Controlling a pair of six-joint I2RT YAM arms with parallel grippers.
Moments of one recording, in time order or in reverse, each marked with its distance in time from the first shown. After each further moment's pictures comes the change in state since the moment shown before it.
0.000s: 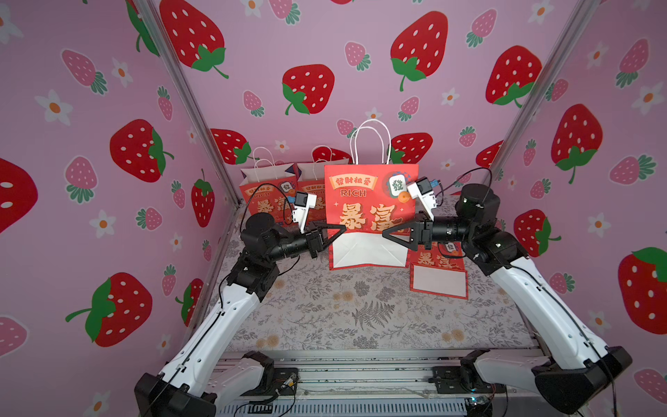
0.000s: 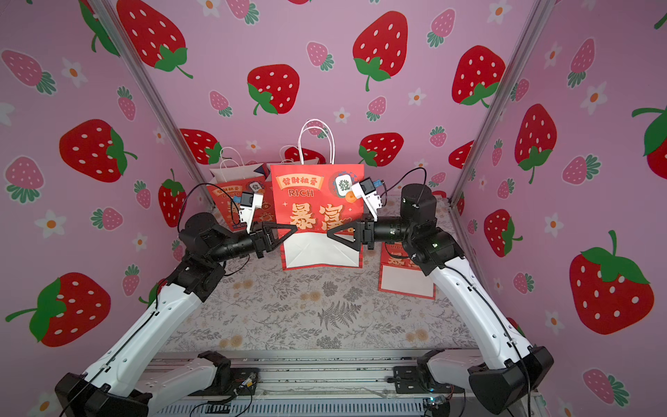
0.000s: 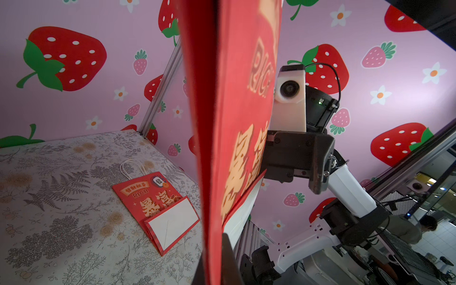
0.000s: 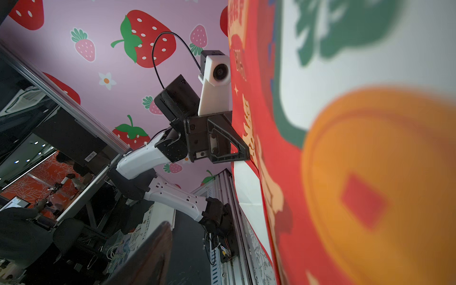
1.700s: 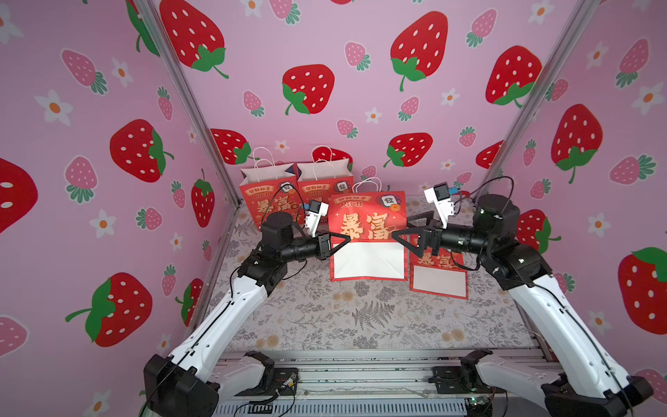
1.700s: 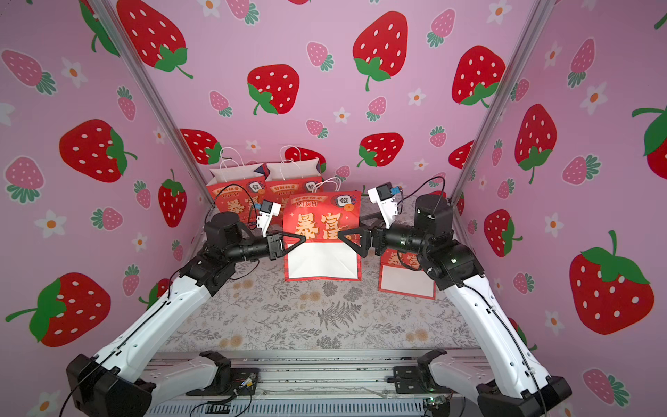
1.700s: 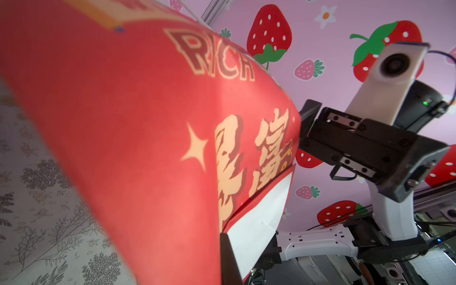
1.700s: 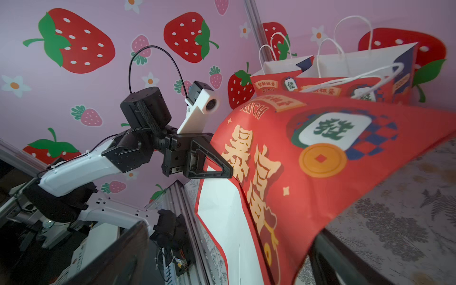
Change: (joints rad) left arm -0.060 0.109 0.027 -0.277 -0.079 0.044; right arm -0.056 -0.164 -0.051 -0.167 0.316 -0.135
